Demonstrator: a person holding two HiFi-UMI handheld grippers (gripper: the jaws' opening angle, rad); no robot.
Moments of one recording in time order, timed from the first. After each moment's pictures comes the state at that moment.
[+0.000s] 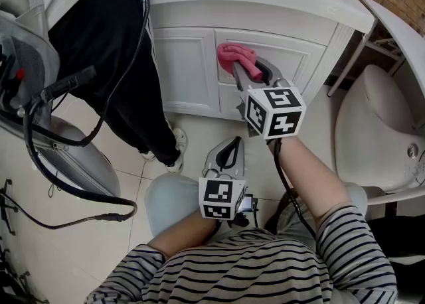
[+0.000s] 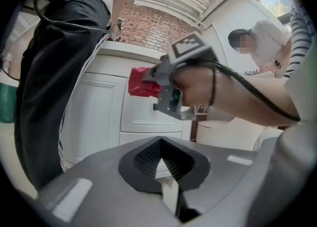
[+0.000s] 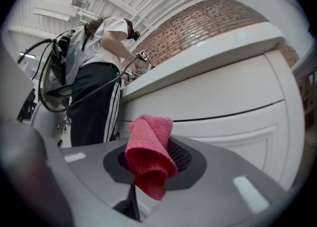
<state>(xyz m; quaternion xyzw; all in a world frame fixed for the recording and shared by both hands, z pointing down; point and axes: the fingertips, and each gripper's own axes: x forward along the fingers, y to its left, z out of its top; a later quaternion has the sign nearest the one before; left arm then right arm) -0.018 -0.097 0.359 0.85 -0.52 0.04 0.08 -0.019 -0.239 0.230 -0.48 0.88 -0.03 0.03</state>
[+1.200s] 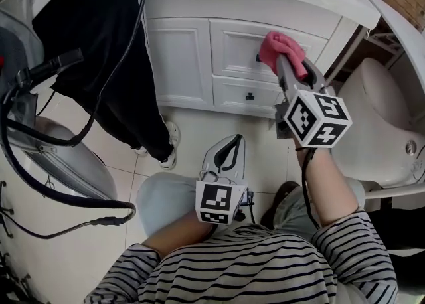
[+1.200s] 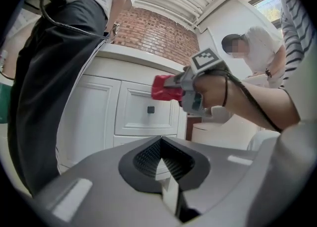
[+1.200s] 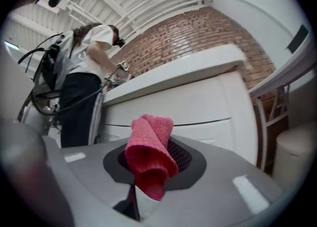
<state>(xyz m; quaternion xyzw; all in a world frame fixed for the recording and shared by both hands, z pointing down) -0.010 -0.088 0.350 0.87 -0.50 0.02 0.05 0.080 -0.221 0.213 -0.56 0.82 -0.04 0.05</state>
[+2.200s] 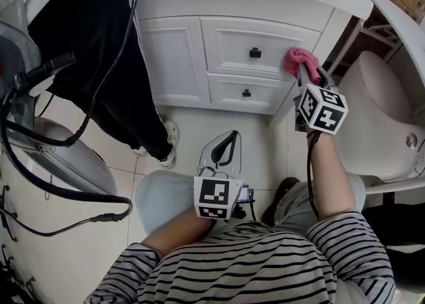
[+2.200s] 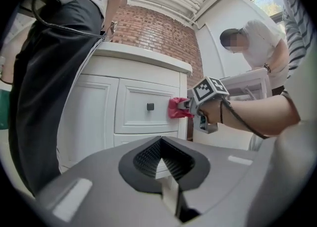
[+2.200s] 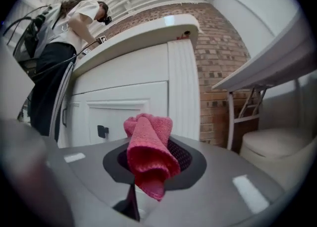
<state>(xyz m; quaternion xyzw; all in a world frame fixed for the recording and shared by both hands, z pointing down) -0.005 -0.090 0.359 0.86 -0.50 0.04 0.05 0.194 -0.256 0.306 -0.66 0.75 -0.06 -0.03</state>
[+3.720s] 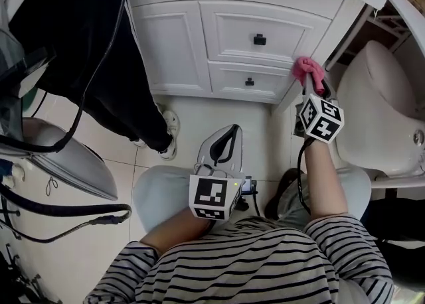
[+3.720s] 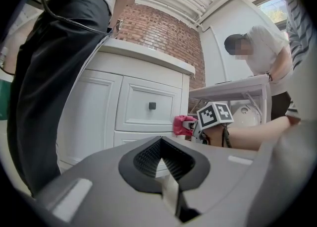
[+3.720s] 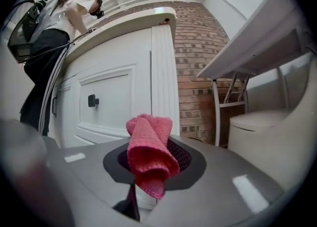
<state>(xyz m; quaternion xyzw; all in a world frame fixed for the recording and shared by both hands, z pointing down) -0.012 -0.092 0.363 0.87 -0.49 0.03 0.08 0.216 -0.244 0.387 -0.70 0.71 -0.09 -0.03</state>
